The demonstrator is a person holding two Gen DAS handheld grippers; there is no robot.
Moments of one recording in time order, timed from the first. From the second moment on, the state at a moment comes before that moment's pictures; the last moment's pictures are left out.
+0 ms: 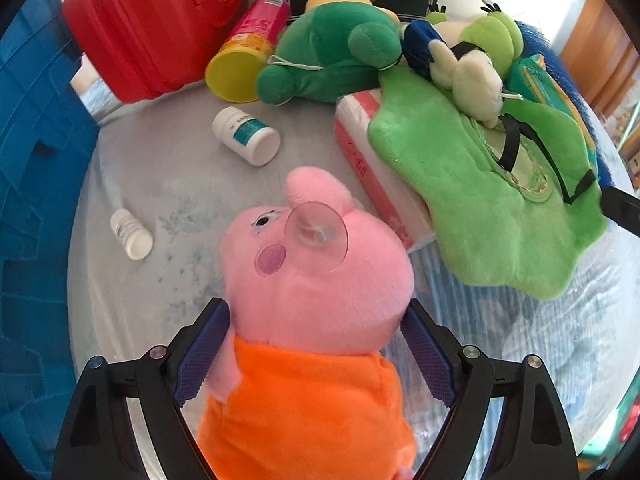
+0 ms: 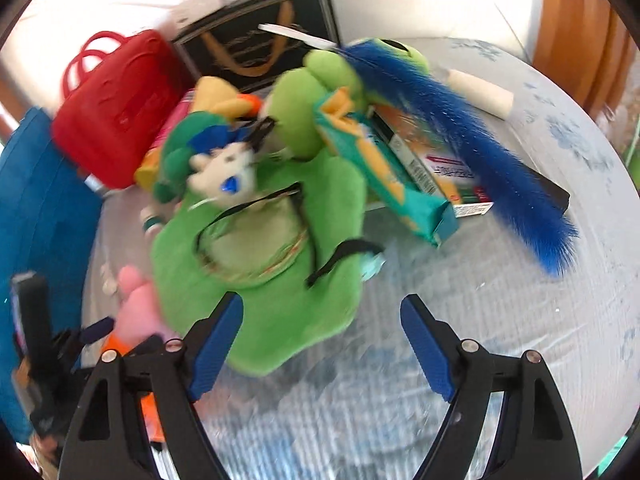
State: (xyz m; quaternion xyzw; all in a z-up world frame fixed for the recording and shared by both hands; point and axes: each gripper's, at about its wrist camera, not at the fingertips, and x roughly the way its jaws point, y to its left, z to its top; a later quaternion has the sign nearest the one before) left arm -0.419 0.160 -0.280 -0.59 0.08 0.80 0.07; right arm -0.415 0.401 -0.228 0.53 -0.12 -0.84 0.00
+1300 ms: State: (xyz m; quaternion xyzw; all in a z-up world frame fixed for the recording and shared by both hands) left arm -0.332 0.145 -0.230 -0.53 0.07 0.84 0.08; right arm -0.253 0.445 -0.235 0.55 -0.12 -0.83 -0.03
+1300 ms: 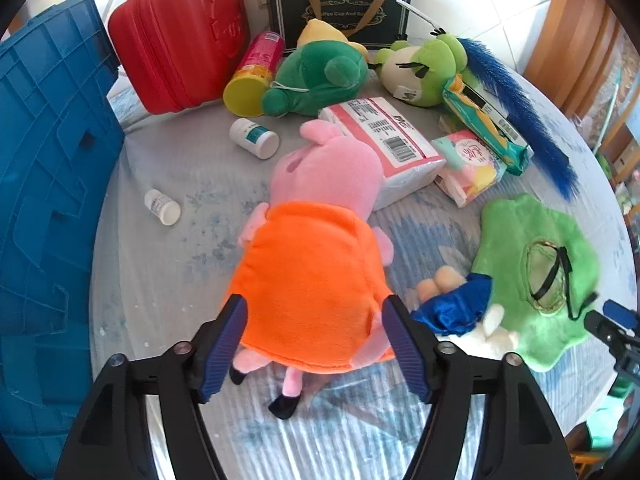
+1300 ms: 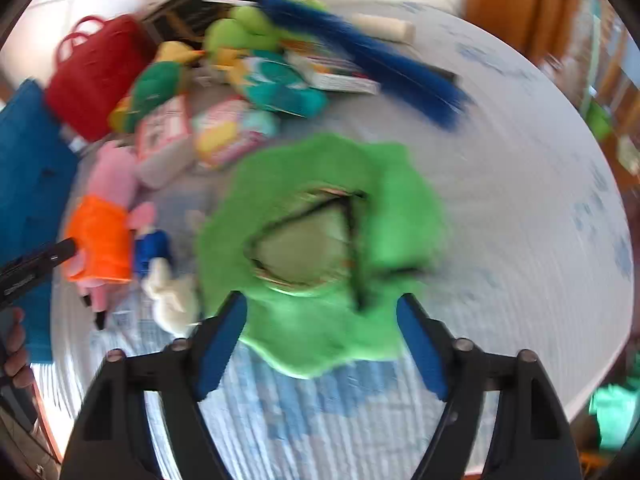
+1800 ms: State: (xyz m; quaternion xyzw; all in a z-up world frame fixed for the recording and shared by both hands) left arm -0.340 0.121 -0.233 -0.54 0.05 0.84 0.06; right arm -0.301 0.316 -0.272 0.58 0.01 -0.81 0.12
